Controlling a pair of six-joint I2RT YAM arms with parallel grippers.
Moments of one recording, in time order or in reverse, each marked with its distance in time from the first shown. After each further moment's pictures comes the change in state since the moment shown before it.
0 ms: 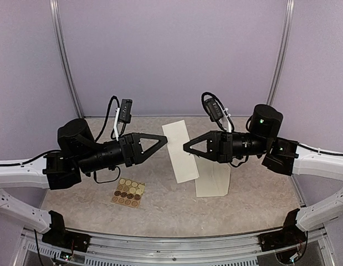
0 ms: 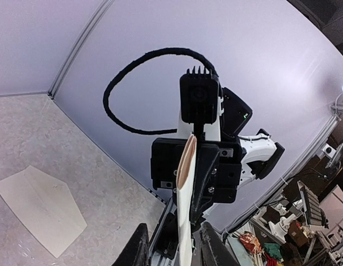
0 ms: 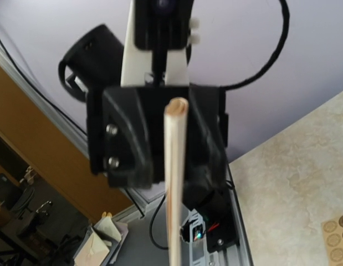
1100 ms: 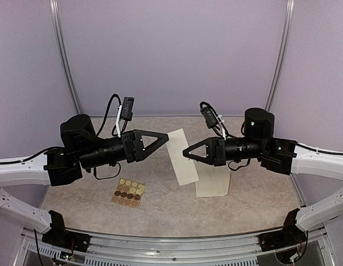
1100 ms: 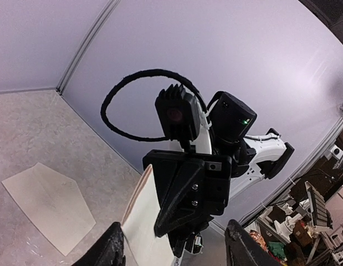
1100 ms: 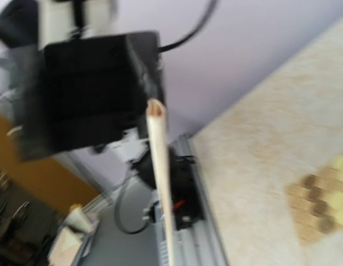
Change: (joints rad) left arm 0.047 0.010 0.029 -0.039 0.040 0.011; right arm -0.007 0.022 0.002 -0.141 0.074 -0.041
